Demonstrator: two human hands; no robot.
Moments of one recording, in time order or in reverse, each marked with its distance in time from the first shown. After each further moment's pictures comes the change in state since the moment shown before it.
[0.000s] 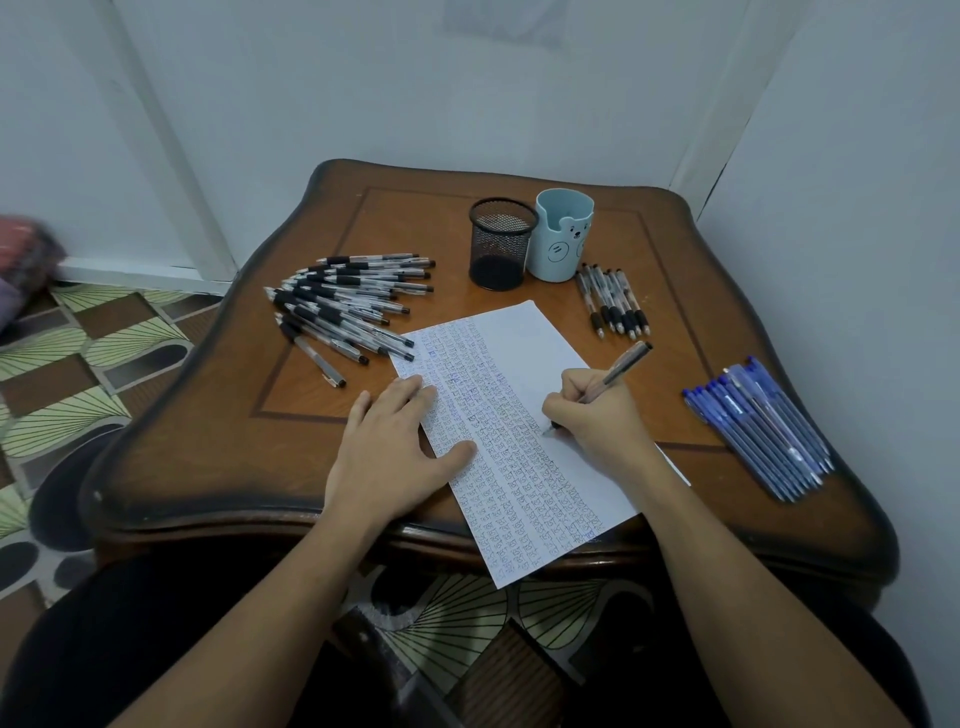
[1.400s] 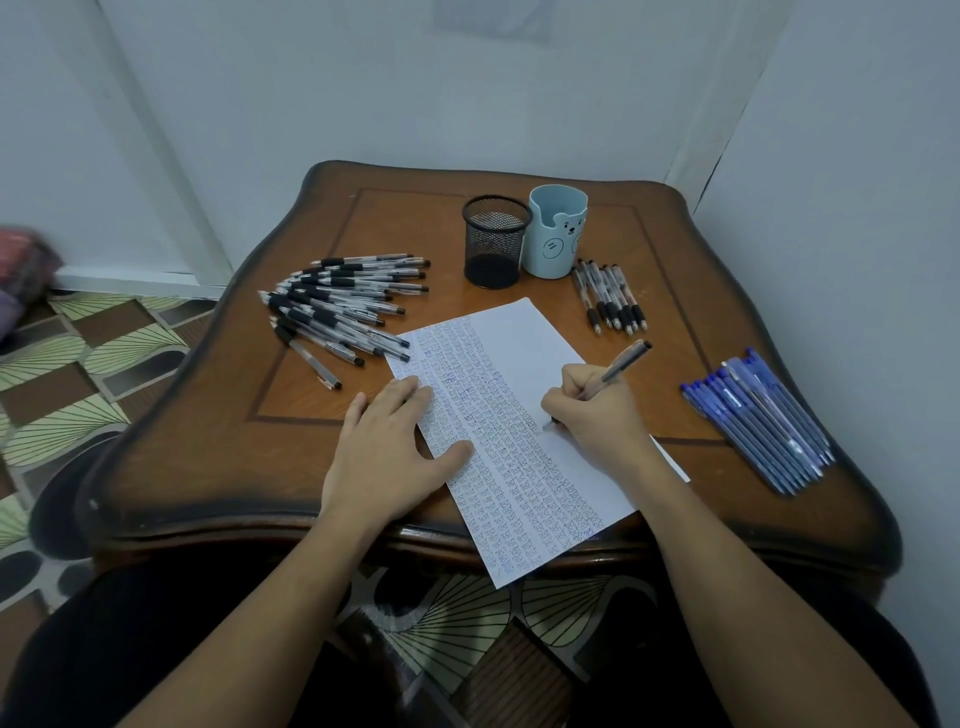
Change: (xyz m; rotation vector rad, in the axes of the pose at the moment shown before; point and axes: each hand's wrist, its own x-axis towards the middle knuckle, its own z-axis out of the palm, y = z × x) left_hand 0.000 0.001 0.000 -0.008 0.006 -0.003; right_hand -0.001 0.004 -0.003 -0.041 0.059 -0.051
